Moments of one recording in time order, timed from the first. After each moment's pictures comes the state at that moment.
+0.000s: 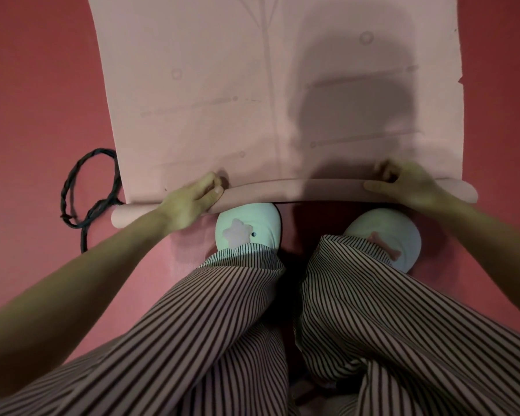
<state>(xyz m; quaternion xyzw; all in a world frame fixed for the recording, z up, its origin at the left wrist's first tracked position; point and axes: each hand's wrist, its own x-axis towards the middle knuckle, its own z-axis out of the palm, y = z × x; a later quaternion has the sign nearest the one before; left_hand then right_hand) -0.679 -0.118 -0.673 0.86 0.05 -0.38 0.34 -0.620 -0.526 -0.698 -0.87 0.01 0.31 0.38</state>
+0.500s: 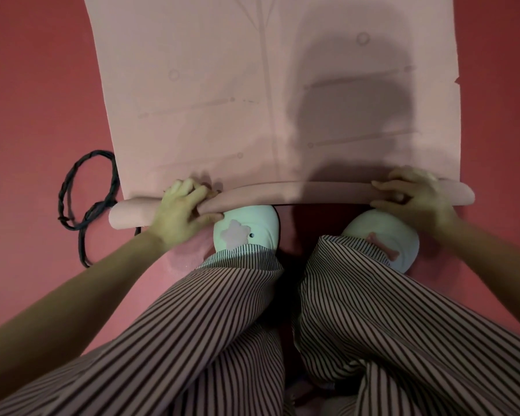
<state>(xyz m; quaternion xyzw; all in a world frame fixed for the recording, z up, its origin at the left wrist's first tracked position) -0.706 -0.112 -0.683 0.95 -0.10 -0.16 0.25 -0.649 -0.545 -0.695 -0.94 -0.13 0.16 0.26</state>
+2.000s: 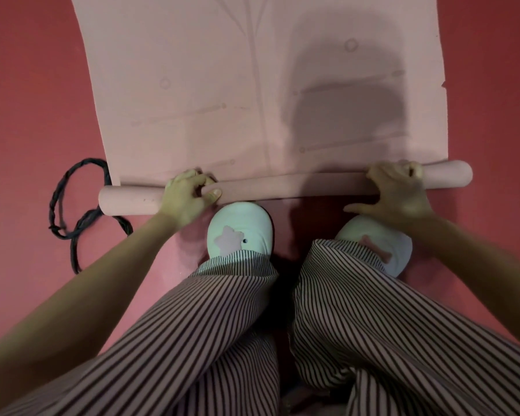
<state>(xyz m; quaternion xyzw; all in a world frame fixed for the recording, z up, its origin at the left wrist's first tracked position) -0.665 -0.138 -0.689 0.93 0.06 -0.22 0.28 -0.643 -0.521 -0.698 -0.97 -0.18 0.10 0.10</state>
